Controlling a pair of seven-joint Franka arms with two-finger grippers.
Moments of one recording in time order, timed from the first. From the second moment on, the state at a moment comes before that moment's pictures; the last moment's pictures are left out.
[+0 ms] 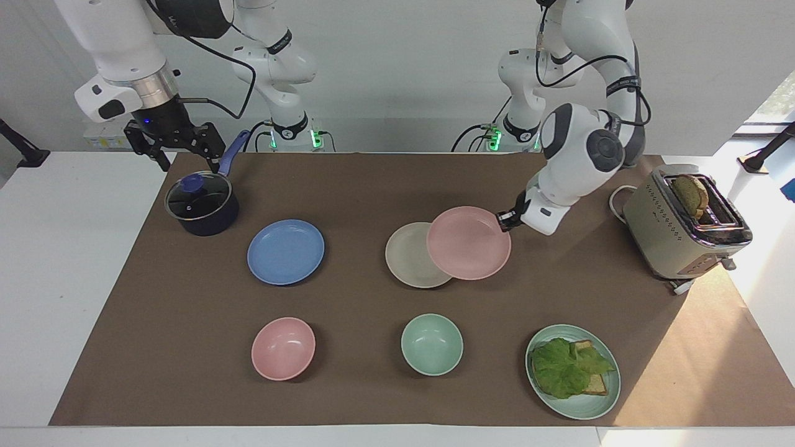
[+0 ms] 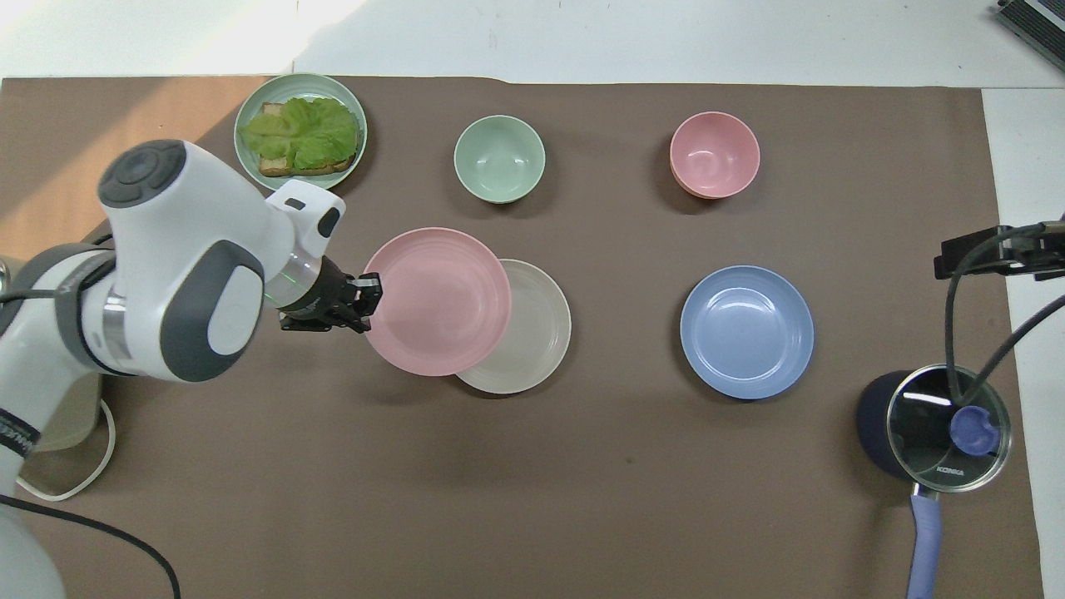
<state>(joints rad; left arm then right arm) -0.19 0.18 -0.17 -1.85 -0.24 1.90 -0.51 -0.06 0.00 0.02 -1.55 -0.03 1.57 0.00</state>
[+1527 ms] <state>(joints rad) 0.00 0.15 -0.12 -1.77 -0.01 2.00 -0.17 -0.06 0.00 0.02 -1.57 -0.03 1.58 0.00</state>
